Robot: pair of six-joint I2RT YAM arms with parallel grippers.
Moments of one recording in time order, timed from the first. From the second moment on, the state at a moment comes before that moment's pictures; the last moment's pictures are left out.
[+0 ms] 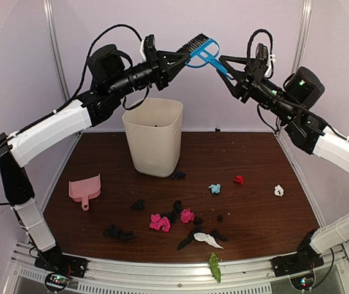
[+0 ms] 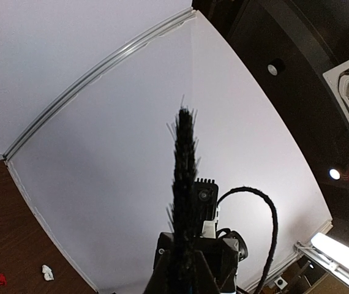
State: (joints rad) left arm -0.77 1.75 1.81 0.31 0.47 -1.15; right arm 0.65 1.29 1.29 0.43 -0.38 1.06
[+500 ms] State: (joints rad) left arm -0.78 1.76 1.81 0.28 0.47 -1.11; right arm 0.64 1.30 1.31 0.37 -0.37 1.05
